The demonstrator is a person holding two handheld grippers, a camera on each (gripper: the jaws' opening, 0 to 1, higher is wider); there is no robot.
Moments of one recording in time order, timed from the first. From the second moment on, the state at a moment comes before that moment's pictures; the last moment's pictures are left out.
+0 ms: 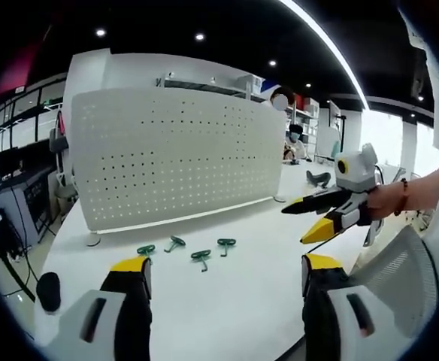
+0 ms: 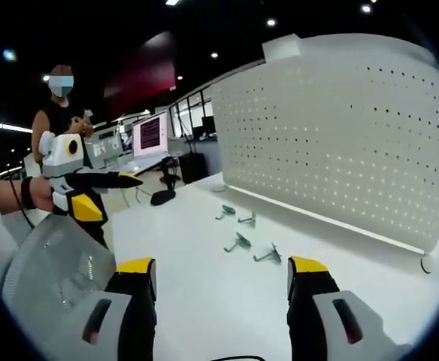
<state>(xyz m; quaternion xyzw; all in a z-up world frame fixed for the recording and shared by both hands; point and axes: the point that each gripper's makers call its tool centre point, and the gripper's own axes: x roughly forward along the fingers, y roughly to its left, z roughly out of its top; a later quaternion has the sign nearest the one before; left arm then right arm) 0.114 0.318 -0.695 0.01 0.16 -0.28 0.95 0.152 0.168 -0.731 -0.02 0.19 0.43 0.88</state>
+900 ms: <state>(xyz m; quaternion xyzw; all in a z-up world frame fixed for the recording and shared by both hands) 0.125 0.316 -0.700 0.00 0.16 -0.27 0.95 0.174 0.165 -0.754 -0.04 0.22 0.41 0.88</state>
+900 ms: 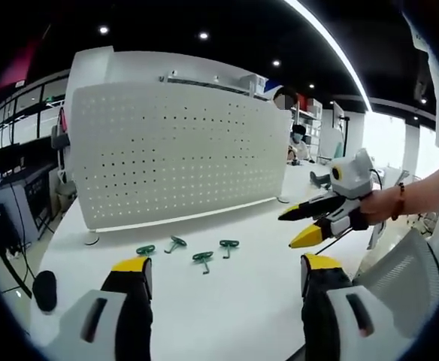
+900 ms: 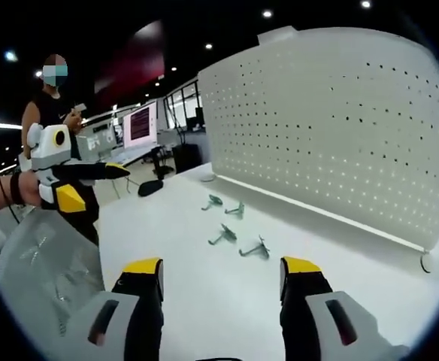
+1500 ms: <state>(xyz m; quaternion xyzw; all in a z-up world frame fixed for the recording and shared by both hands) 0.121 0.313 -0.707 0.01 0.18 -0.28 0.94 0.193 0.174 -0.776 -0.04 0.23 0.41 0.88</state>
